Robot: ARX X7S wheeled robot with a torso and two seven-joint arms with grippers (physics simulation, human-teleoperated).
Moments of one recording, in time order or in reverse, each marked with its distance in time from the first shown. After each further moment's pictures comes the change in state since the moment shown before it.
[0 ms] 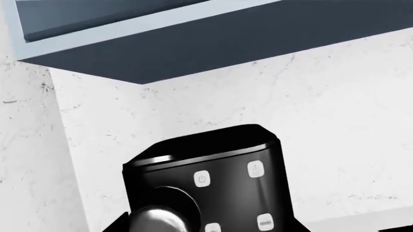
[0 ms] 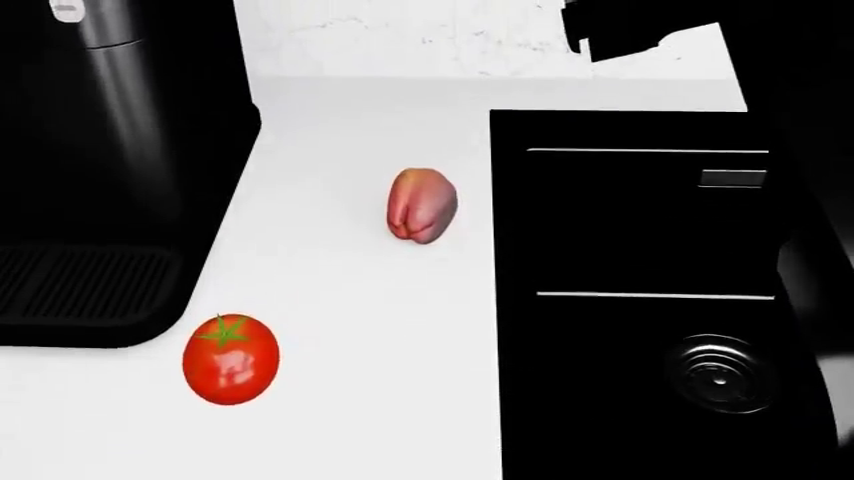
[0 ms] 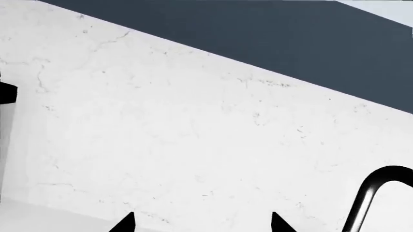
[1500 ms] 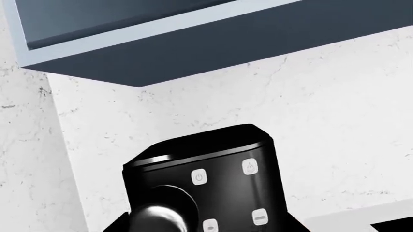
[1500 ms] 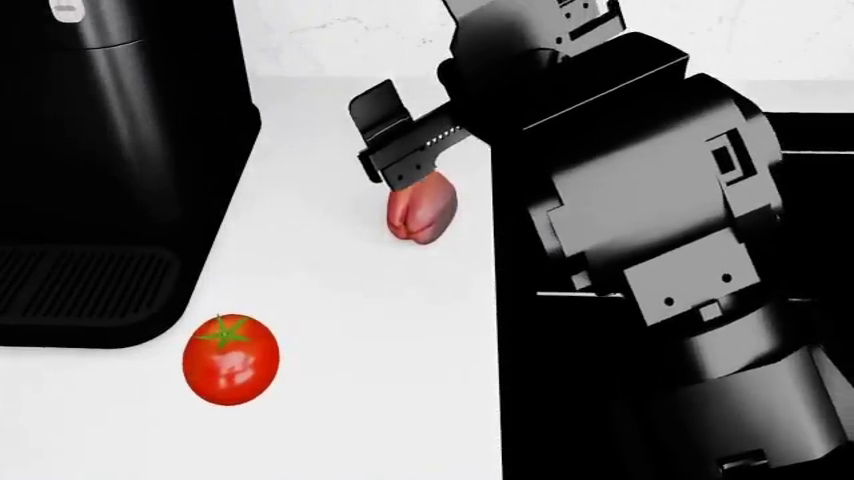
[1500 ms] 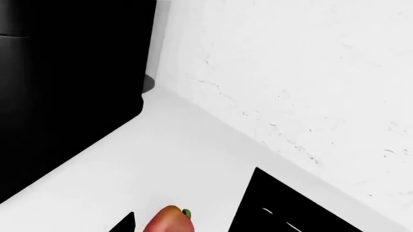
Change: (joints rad) left arm -0.003 -0.089 -0.009 -0.006 -0.247 0.031 -0.151; right arm 0.133 -0.207 -0.379 0.720 0.023 -0.252 -0.328
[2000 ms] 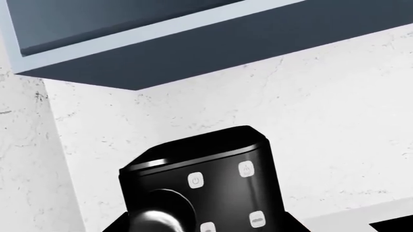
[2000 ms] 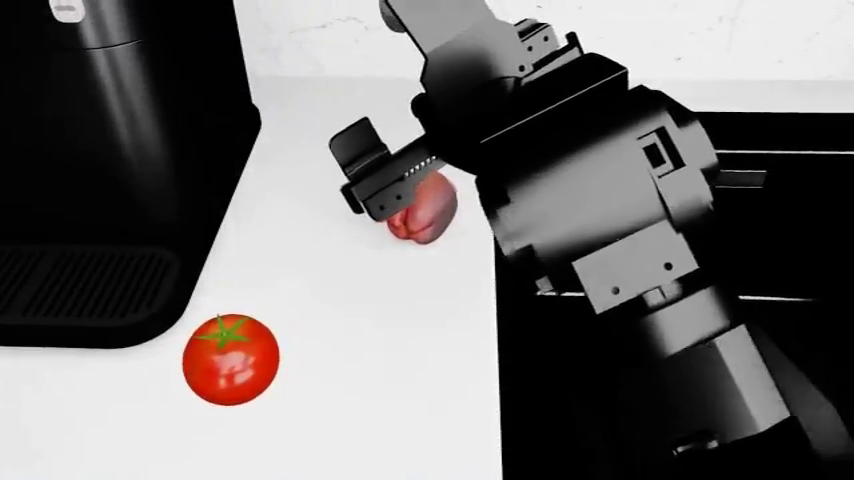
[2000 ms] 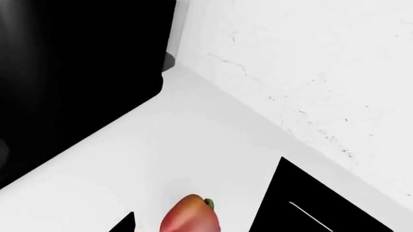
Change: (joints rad) left arm -0.008 -0.022 0.043 -0.006 -0.011 0.038 -0.008; right arm 0.014 -0.051 -0.080 0.161 -0.011 -0.084 -0.066
